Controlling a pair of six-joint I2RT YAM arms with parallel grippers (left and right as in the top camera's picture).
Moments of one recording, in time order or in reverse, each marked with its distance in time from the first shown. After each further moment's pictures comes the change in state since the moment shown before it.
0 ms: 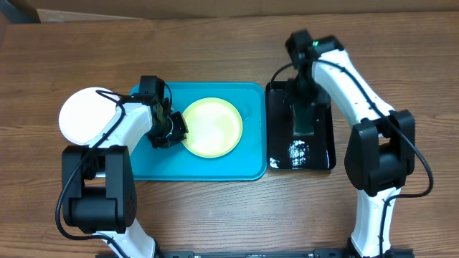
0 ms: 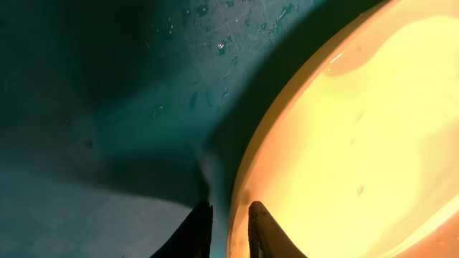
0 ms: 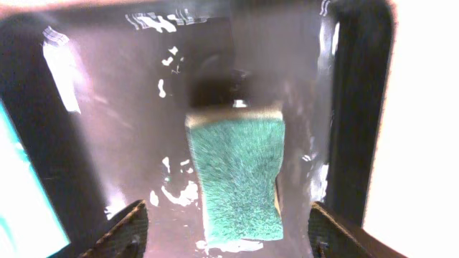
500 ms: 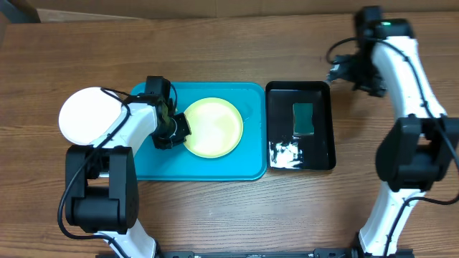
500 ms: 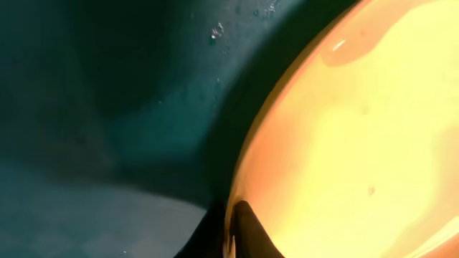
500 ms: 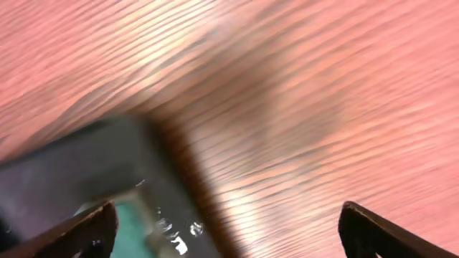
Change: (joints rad) left arm -0.034 0.000 0.000 -0.004 -0.053 0.006; right arm -0.311 -0.019 0.071 -0.010 -0.001 0.002
